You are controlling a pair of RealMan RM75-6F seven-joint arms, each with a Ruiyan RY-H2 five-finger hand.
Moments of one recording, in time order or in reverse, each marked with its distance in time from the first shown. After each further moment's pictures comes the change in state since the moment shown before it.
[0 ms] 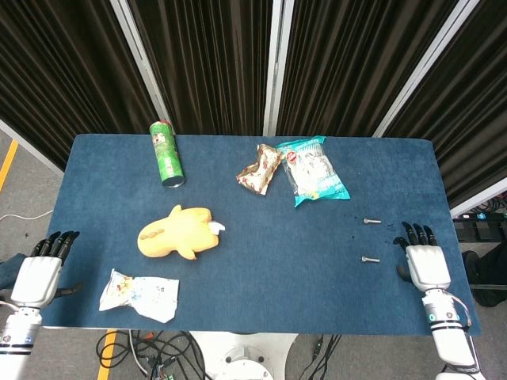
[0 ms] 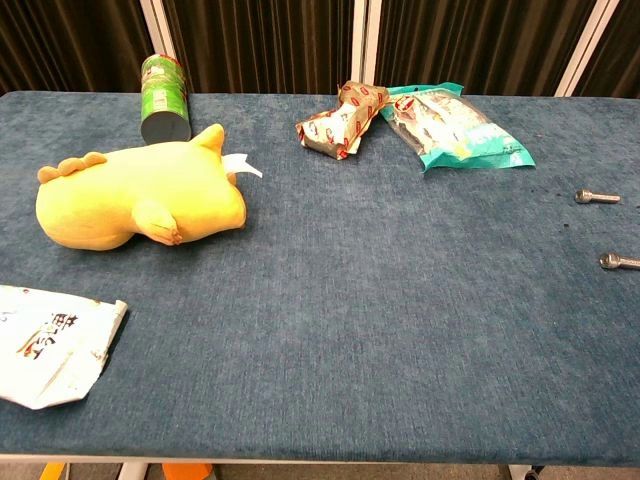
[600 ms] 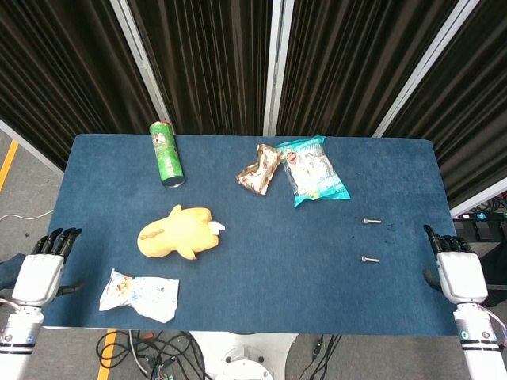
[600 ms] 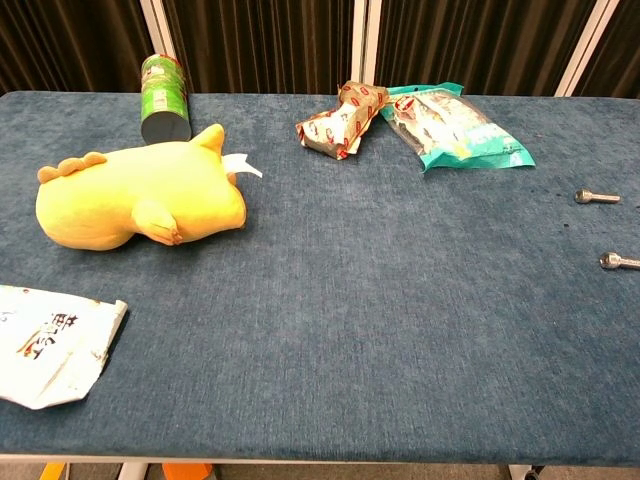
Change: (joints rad) left arm -0.004 0.020 -0.006 -0.058 0.008 0.015 0.048; right arm -0.094 0.180 -0.011 -0.153 -0.068 0.132 0.032
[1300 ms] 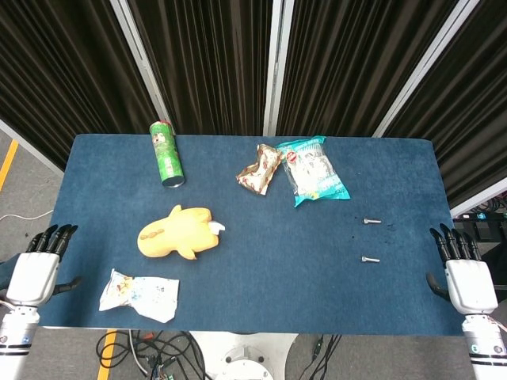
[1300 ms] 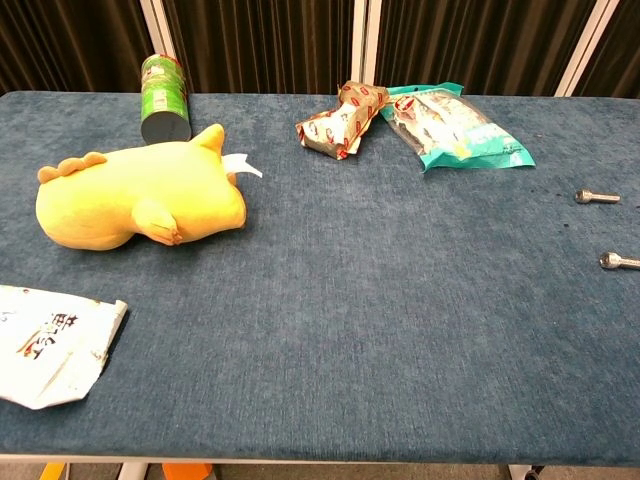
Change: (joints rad) left arm 0.008 0.033 -0.010 -0.057 0.008 0.032 0.033; right arm -0.058 0.043 -0.025 -0.029 -0.086 0.103 0.123
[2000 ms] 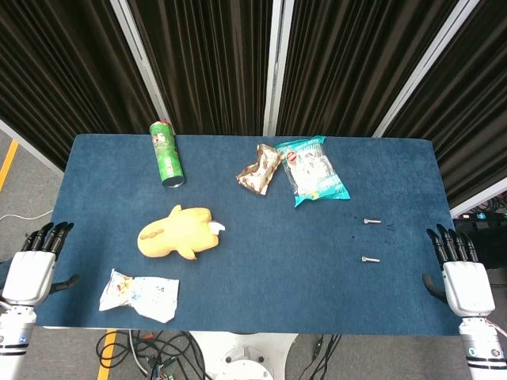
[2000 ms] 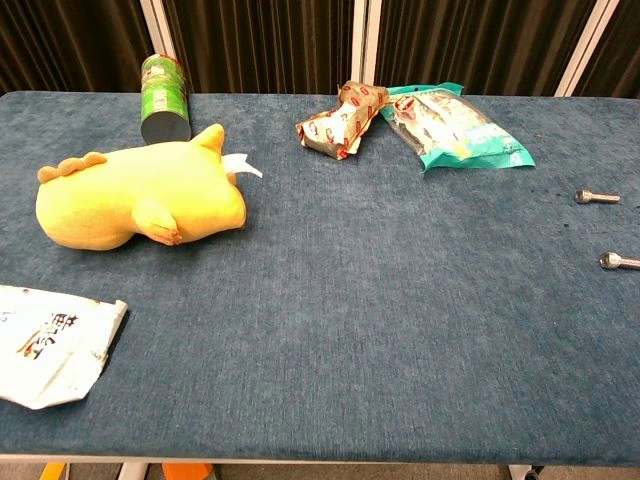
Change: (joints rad) left arm 0.000 0.021 -0.012 -0.017 -0.001 0.010 0.001; right arm -0.011 -0.017 -0.004 -0.009 -0.038 0.049 0.006
